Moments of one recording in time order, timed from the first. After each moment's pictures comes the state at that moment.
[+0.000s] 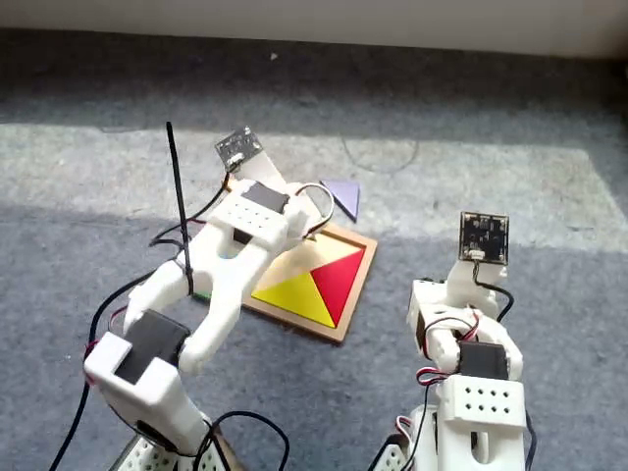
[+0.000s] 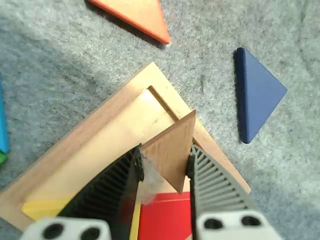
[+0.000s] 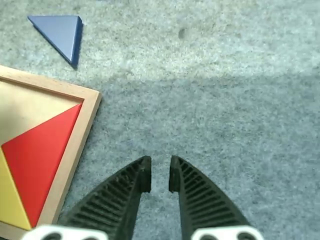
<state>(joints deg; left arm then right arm) 19.2 9.5 18.5 48.6 63.7 -1.1 -67.4 76.1 47.1 1.7</state>
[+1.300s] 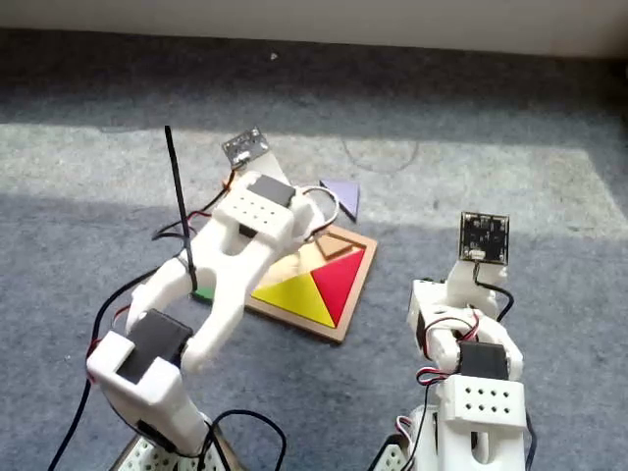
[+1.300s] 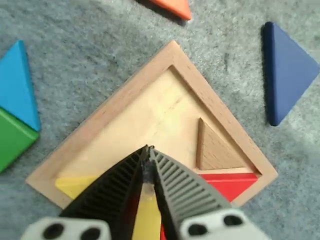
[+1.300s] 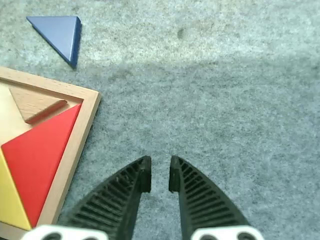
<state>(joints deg) 20.2 10.5 13.5 60.2 62.4 -1.0 -67.4 76.1 47.1 1.7</state>
